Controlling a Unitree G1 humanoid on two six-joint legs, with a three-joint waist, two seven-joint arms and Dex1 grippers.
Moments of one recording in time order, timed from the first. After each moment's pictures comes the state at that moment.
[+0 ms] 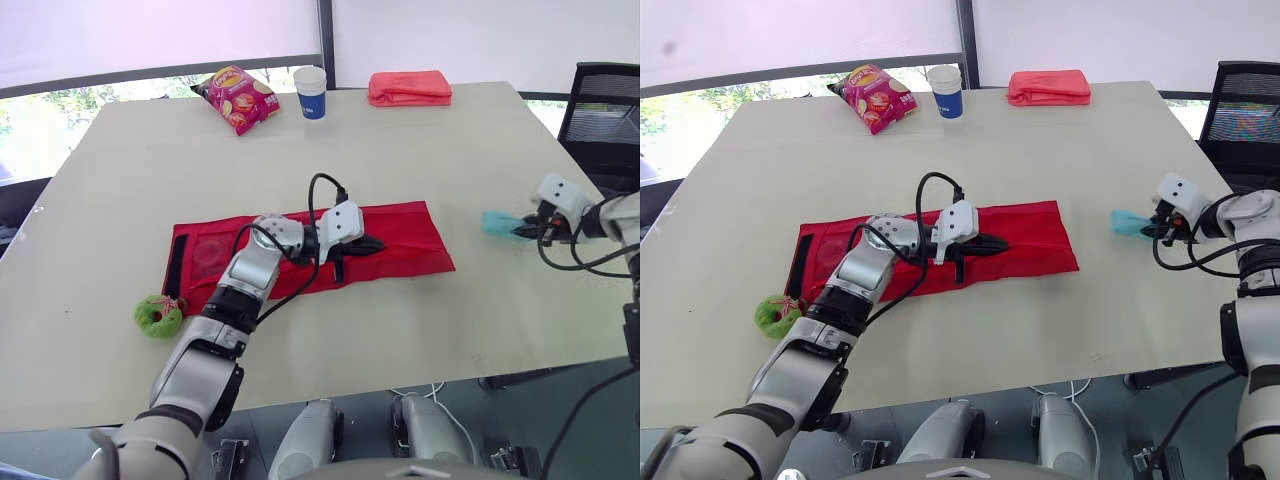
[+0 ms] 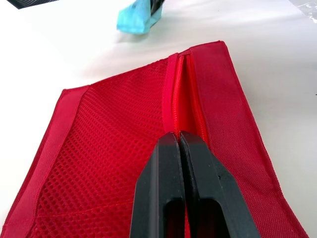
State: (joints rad) left arm -0.72 0.36 -0.27 0.42 -0.06 0.01 -1.15; right arm -1.01 -0.81 0.18 1.20 -0.18 -0.13 1.19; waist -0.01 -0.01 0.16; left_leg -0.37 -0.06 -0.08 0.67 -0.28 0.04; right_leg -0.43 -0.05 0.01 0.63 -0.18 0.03
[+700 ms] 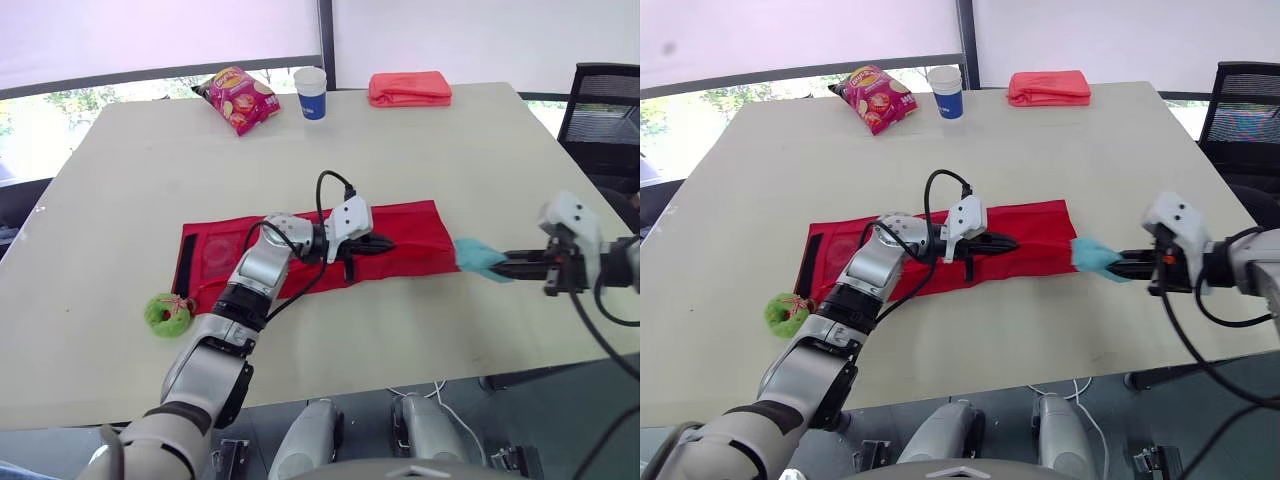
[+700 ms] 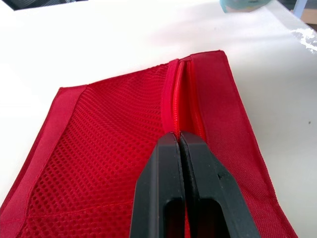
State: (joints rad) left arm -0.75 0.29 -0.27 0.42 -0.08 0.08 -1.16; right arm -0.34 -0.87 -0.10 -0.59 0.43 1.23 1.01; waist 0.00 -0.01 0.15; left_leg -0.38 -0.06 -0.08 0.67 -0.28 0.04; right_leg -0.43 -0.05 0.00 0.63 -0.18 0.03
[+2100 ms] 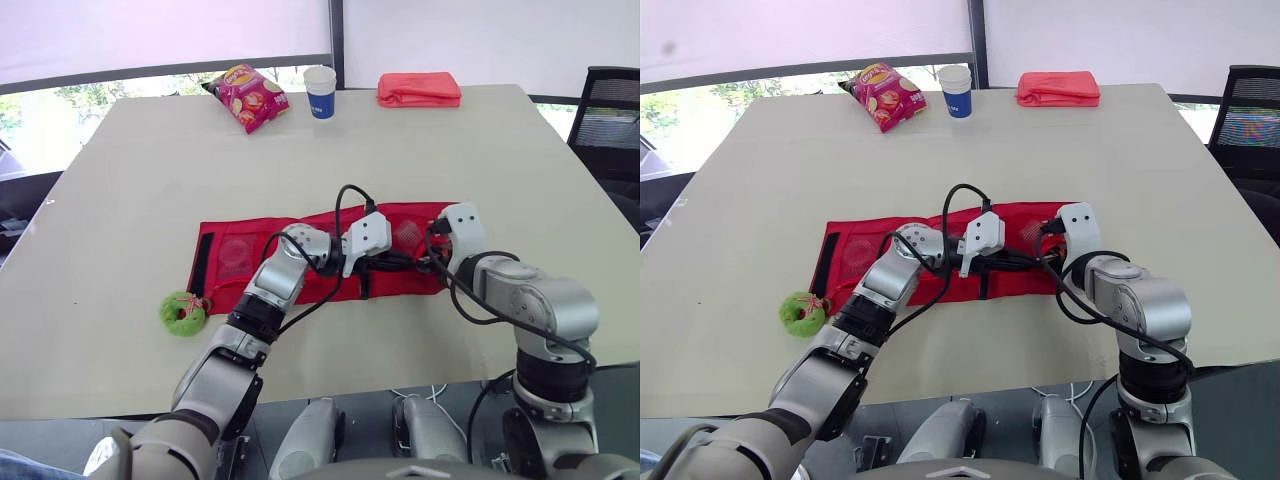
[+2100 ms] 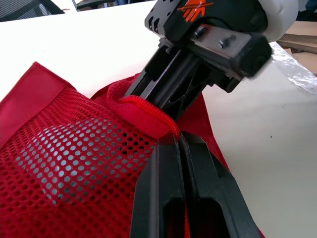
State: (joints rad) left arm -0.71 0.25 -0.32 0.37 -0.08 0.08 -1.18; right arm -0.46 -0.18 -0.05 -0.51 0.25 1.46 0.24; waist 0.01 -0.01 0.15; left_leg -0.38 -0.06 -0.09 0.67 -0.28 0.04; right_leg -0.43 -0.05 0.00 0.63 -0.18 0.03
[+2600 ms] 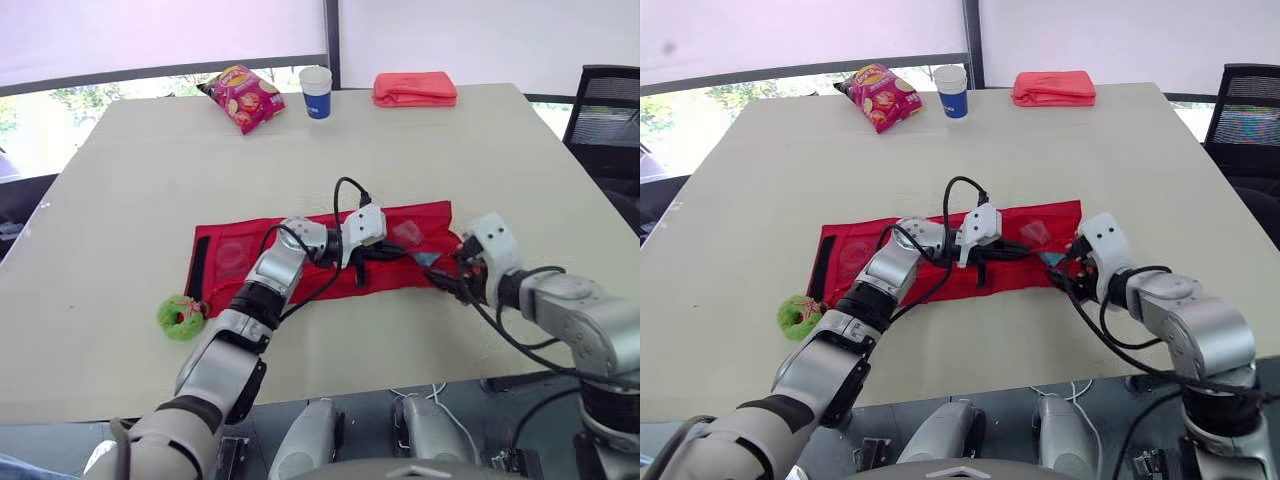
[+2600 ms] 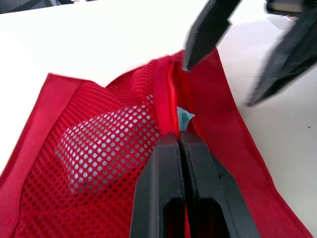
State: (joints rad) left arm -0.79 0.26 -0.30 0.56 -0.07 -0.02 -1.16; right arm -0.28 -0.53 -0.05 -0.65 0.42 1.28 0.52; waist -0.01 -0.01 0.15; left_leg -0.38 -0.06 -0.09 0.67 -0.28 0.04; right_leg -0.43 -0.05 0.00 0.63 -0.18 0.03
